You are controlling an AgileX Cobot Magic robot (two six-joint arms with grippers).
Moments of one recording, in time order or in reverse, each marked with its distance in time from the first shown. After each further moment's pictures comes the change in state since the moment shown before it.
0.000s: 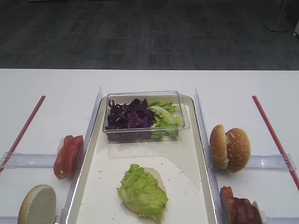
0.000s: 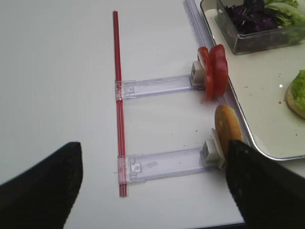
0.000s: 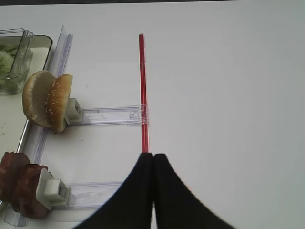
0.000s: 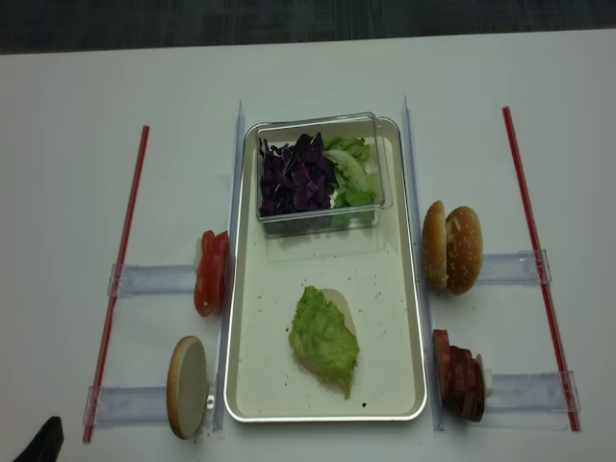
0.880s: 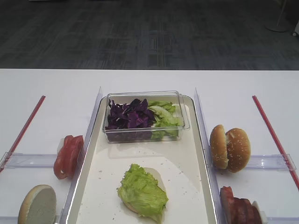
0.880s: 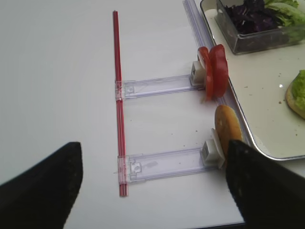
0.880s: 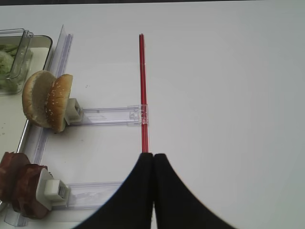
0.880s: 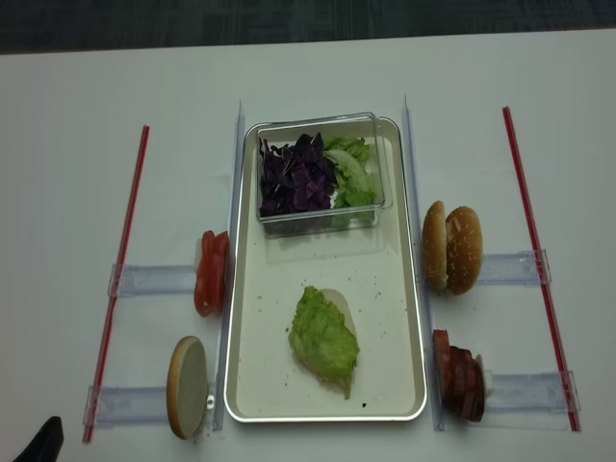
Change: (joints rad) left arm 0.000 0.000 0.000 0.000 0.000 0.000; right arm 0.000 0.000 0.000 0.000 0.000 0.000
